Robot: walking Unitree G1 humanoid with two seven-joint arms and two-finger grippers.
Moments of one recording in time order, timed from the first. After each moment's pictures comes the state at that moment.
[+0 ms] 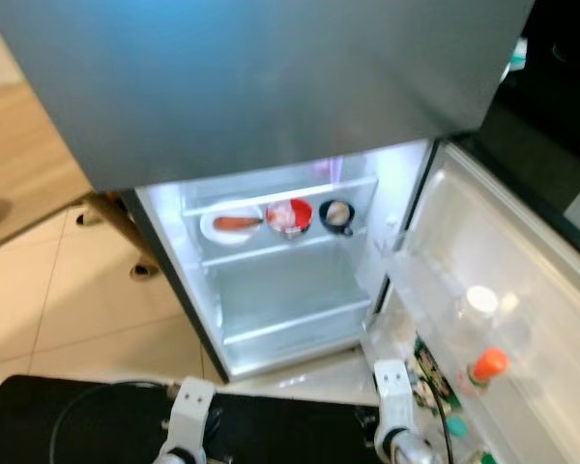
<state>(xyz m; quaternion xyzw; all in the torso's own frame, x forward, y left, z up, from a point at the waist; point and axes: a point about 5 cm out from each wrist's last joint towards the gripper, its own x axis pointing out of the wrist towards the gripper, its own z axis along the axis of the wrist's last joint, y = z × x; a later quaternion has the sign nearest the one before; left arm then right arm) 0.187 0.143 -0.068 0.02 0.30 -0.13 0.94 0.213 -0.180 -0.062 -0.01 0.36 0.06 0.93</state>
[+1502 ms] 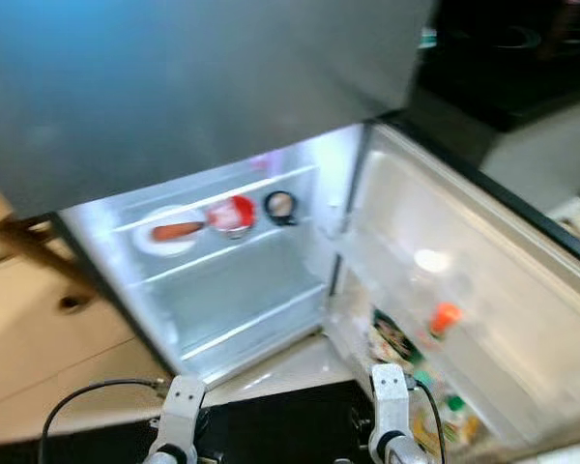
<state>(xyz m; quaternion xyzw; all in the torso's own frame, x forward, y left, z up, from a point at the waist) 0.192 0.152 -0.067 0.04 0.31 -0.11 0.94 0.211 -0.172 -0.064 0.02 0.35 0.06 0.93</state>
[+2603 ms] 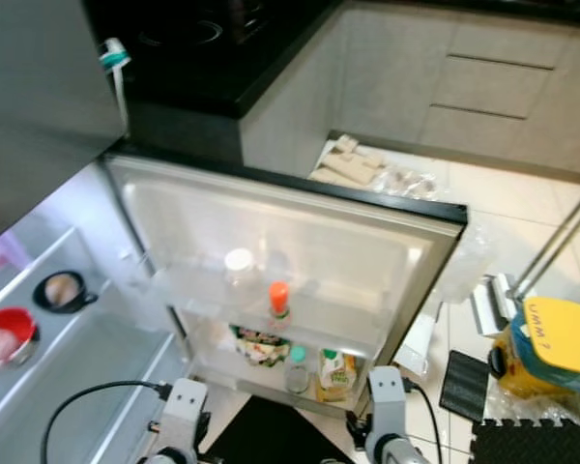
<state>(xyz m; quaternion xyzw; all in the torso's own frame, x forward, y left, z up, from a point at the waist) 0.191 0.151 -0.067 0.04 0.31 -0.12 0.94 0.211 -0.170 -0.064 0.03 0.35 0.06 0.93</state>
